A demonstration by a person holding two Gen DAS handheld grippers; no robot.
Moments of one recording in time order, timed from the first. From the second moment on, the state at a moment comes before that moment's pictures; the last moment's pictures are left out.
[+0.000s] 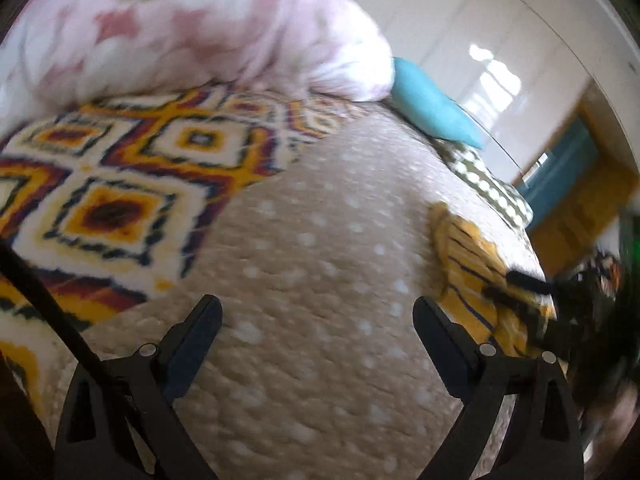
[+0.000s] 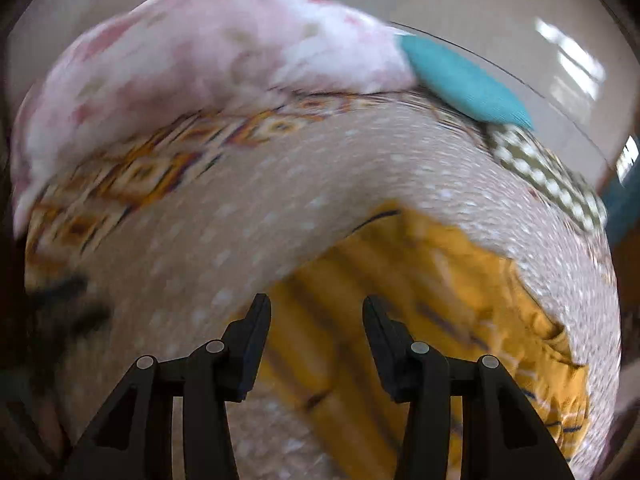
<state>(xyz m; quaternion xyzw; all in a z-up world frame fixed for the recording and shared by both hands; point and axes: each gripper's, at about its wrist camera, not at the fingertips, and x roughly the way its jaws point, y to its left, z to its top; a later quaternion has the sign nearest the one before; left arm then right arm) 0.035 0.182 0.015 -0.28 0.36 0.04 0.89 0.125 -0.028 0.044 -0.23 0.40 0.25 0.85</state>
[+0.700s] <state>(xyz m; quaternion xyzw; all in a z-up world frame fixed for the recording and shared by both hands) 0.030 0.178 0.022 -0.27 0.35 0.03 0.90 0.164 0.052 -0.011 -0.17 0.47 0.25 0.83</state>
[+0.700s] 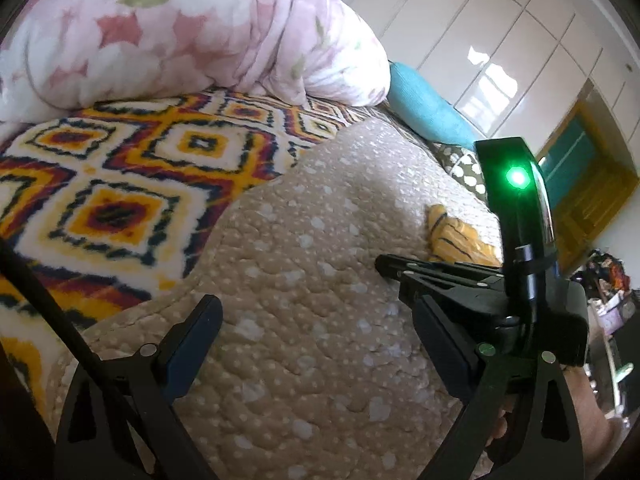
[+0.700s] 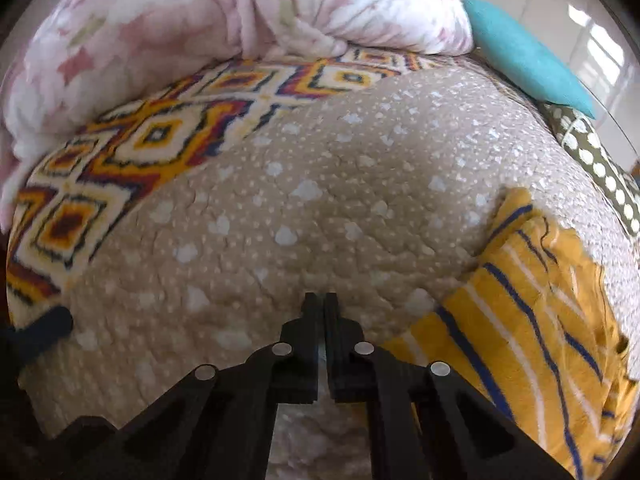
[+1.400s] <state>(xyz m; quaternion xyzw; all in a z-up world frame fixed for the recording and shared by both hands) 0.050 0.116 0.002 -0.08 0.39 0.08 0.91 0.098 -0.238 0.006 -0.21 0.41 -0.14 0.87</state>
